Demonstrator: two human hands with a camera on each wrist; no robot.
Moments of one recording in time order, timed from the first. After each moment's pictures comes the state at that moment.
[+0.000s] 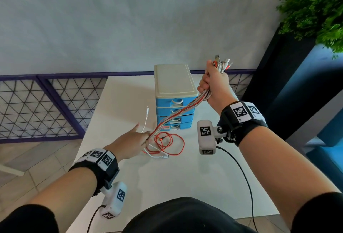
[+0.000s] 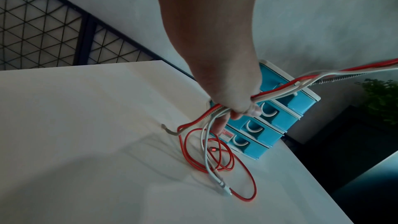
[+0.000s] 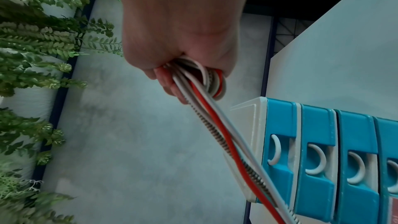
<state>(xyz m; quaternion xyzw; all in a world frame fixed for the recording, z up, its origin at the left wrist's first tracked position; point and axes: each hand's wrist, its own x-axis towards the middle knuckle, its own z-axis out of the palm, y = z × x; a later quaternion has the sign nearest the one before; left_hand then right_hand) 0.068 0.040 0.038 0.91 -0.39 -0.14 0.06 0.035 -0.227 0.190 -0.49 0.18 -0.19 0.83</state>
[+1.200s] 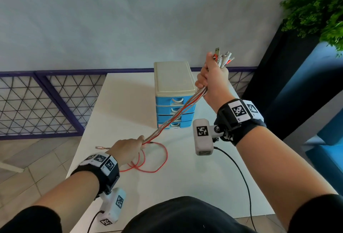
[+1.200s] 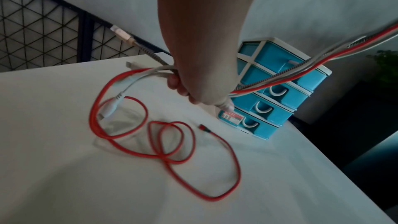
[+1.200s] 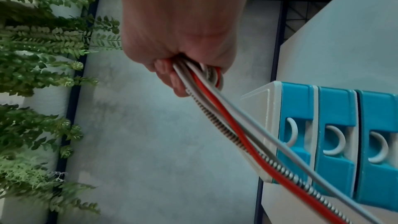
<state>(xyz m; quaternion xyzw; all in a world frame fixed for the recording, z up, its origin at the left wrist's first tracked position) 0.056 0.040 0.027 0.94 -0.29 -0.19 -0.05 0.040 -0.213 0.201 -0.46 0.18 -0.22 0.84</state>
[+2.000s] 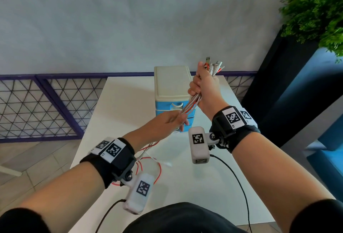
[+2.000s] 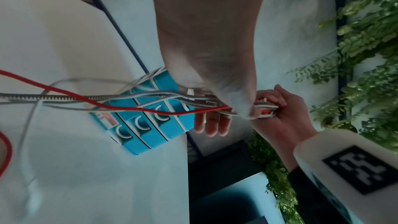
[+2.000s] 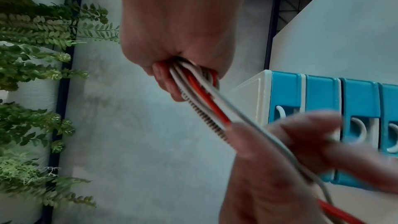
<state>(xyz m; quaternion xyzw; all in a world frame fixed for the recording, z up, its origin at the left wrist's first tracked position) 0.049 -0.051 0.118 0.78 -0.38 -0.20 0.45 0.045 -0.204 0.191 -0.45 0.15 -0.17 0.86</state>
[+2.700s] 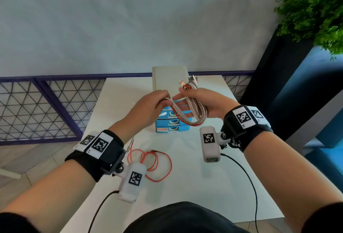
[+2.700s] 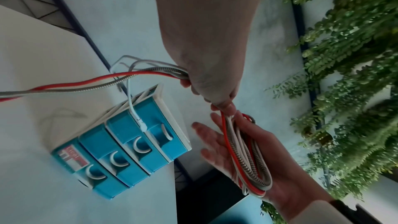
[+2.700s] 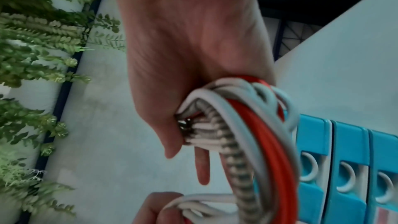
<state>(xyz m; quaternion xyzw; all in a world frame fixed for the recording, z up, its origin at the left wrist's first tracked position) 0.071 -0.035 0.152 0.85 -0.41 0.04 0.35 0.019 -0.224 0.185 -0.64 0.10 0.20 0.73</state>
